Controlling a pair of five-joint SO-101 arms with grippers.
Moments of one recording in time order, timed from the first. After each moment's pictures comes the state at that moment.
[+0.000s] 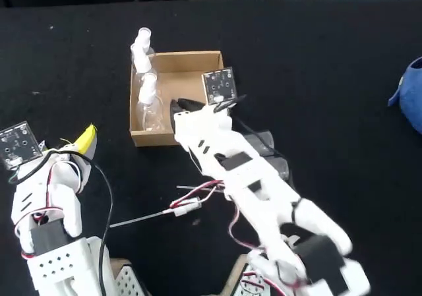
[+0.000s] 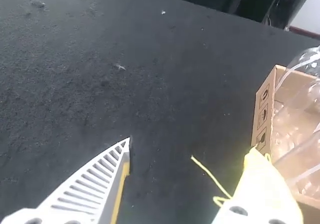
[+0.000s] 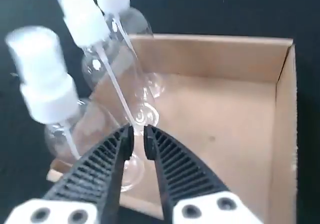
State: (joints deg) left arm -27.5 -88.5 77.3 45.2 3.3; right arm -27.5 -15.1 59.2 -6.7 -14.7
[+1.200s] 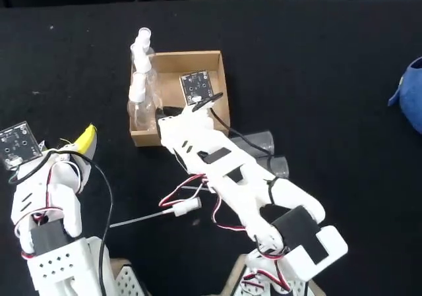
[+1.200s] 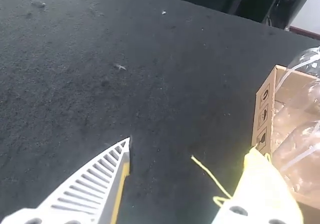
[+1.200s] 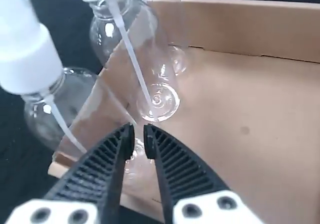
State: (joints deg) left arm -27.6 -88.5 77.3 45.2 3.3; right arm -31.6 -2.0 52.9 -9.9 -14.7
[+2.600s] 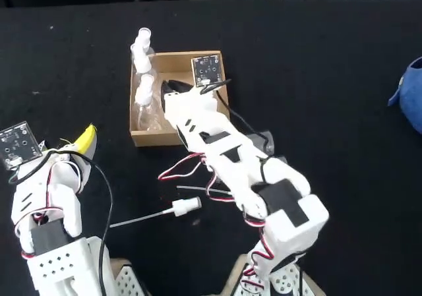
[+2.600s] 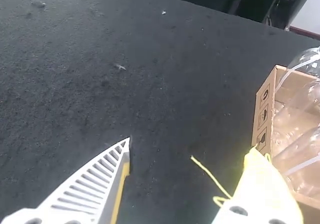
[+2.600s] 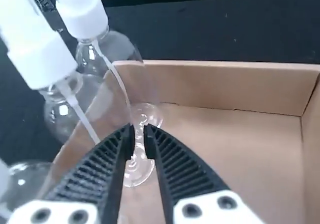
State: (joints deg) left arm -27.6 -88.5 77.3 45.2 3.3; right arm -26.5 12.1 41.2 -20.4 -15.1
